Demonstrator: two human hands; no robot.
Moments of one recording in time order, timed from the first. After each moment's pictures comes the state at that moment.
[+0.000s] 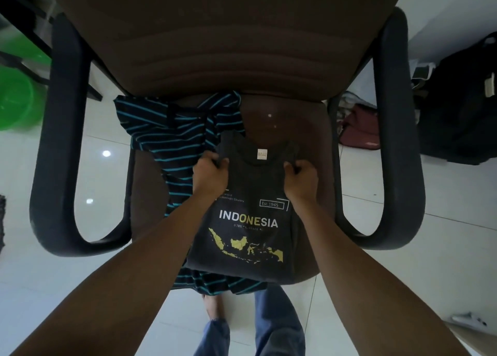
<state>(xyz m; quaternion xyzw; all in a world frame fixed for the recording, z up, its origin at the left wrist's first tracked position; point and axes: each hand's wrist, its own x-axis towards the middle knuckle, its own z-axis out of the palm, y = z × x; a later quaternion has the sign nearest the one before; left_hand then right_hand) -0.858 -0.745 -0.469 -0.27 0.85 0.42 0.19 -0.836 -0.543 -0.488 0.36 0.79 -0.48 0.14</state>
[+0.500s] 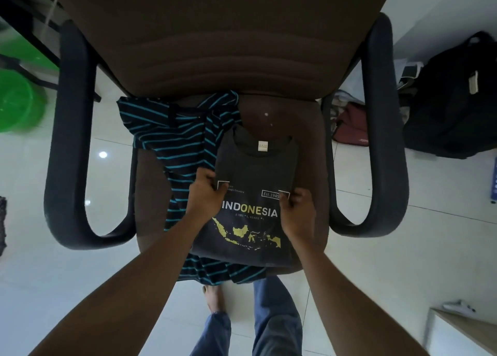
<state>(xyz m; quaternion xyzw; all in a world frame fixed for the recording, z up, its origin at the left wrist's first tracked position) -0.808 -0.759 -0.448 -0.23 0.86 0.40 0.23 -0.750 -0.548 -0.467 0.35 0.82 -0.43 0.16</state>
